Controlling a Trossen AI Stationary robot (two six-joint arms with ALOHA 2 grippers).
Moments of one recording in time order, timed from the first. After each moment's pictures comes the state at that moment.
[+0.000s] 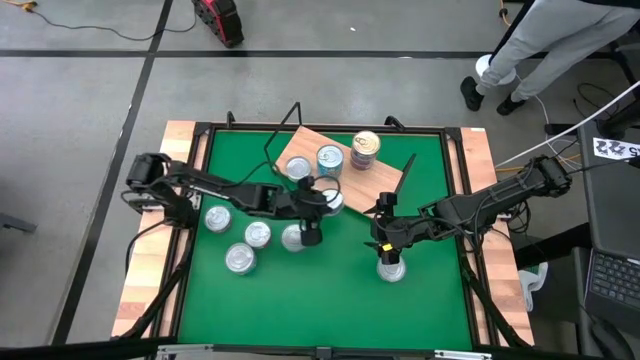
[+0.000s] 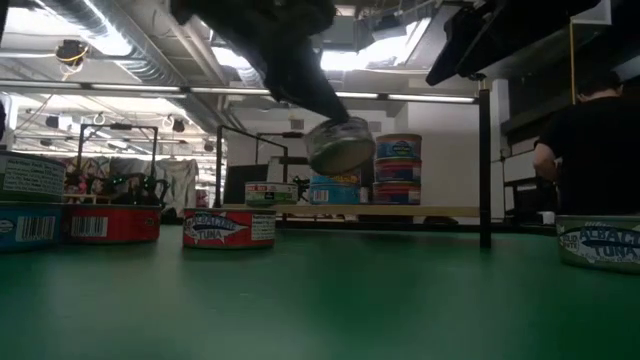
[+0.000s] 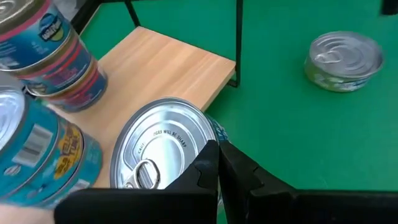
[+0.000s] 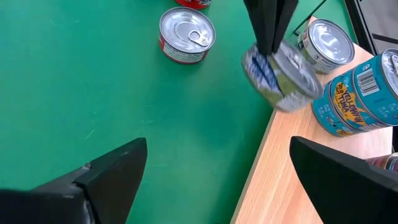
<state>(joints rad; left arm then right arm) -0.08 1.66 1.09 -0.11 -0.31 -0.04 0.38 1.33 1.02 -0.58 0.40 0.10</state>
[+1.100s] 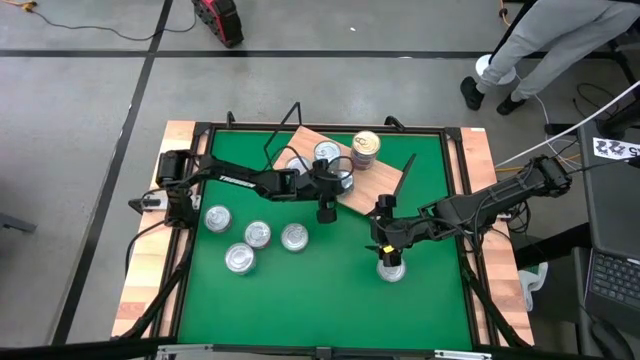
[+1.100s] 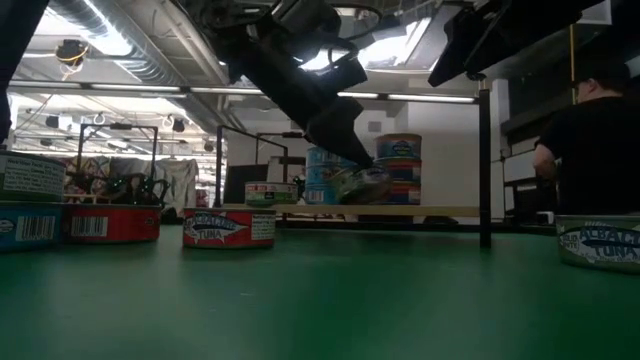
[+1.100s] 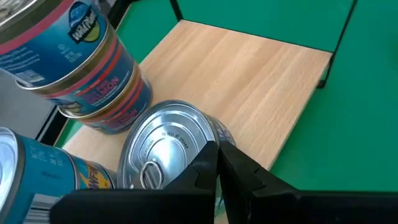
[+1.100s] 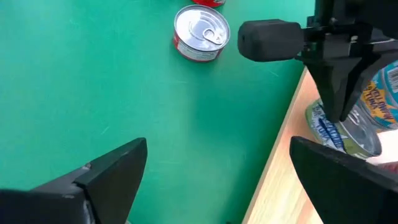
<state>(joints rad) 0.10 1.86 1.16 0.07 -0.26 0.18 0.38 1.33 1.02 -0.58 0.35 0.10</state>
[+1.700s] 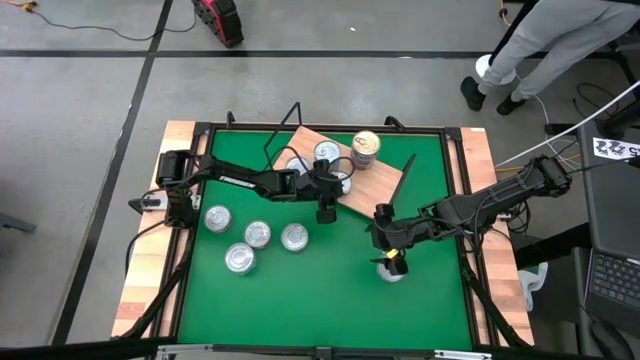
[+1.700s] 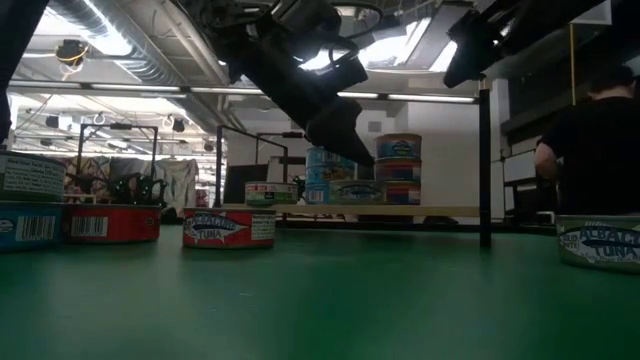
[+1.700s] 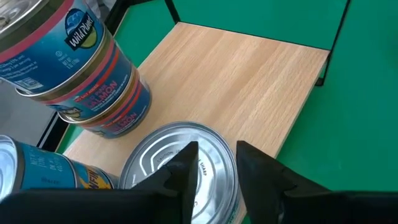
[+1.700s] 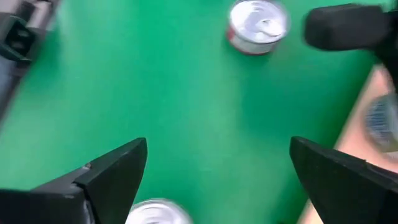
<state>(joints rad) 0.10 1.86 1.16 0.07 -0.26 0.20 0.38 1.33 1.02 -0.58 0.13 0.14</state>
